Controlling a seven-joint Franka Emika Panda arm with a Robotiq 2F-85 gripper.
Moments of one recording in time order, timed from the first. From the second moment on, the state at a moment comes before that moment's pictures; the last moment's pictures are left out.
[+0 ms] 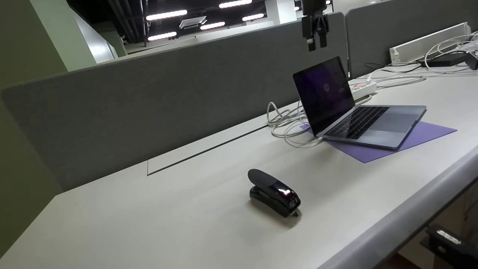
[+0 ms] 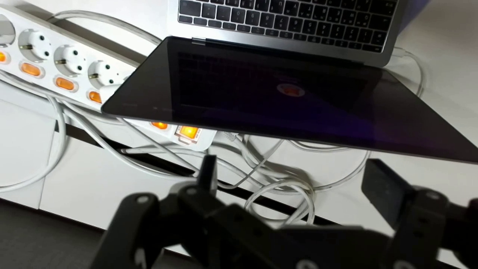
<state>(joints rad) -0.13 0.41 -0.06 -1.71 0.06 2.15 -0.60</state>
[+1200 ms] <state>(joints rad) -0.15 0.51 -0.01 -1.73 0.06 2.28 -0.60</state>
